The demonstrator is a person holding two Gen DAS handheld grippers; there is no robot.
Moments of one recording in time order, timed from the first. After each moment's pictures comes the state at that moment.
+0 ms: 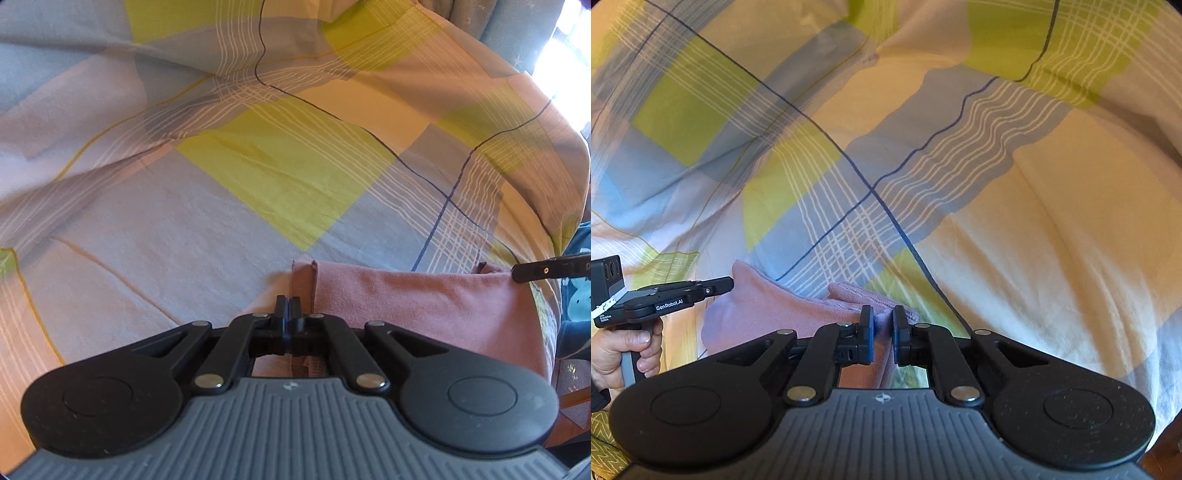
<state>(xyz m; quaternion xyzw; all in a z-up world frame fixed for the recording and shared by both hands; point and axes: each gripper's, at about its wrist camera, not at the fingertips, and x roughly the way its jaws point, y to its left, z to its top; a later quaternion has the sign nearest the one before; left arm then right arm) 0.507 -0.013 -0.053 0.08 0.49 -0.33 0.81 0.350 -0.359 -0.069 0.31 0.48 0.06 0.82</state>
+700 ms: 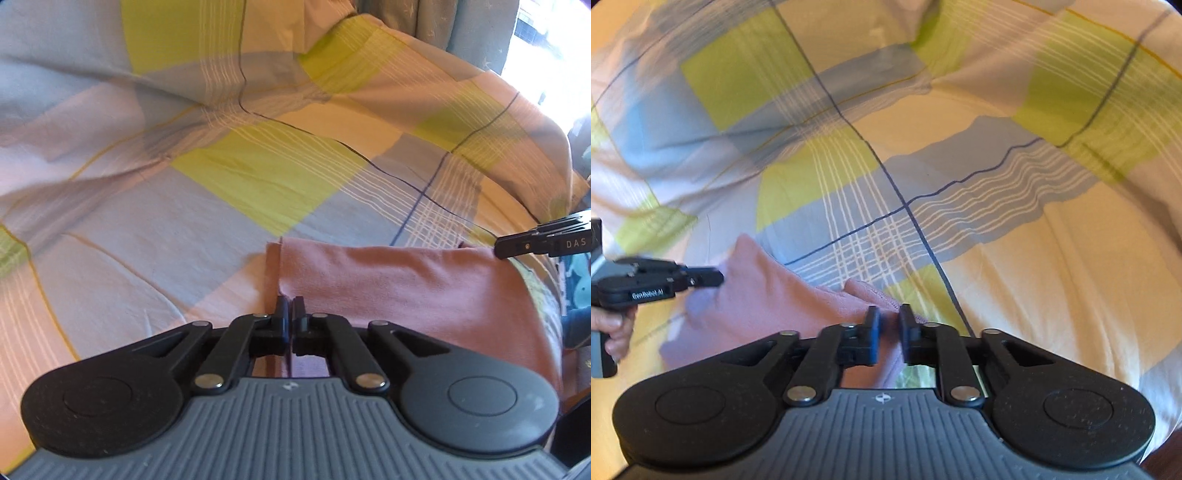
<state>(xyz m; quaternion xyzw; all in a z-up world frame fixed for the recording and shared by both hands) 0.452 -0.003 -0.057 0.10 0.40 -0.33 0.85 0.342 -0.322 -0.054 0.17 0.45 0.06 0.88</state>
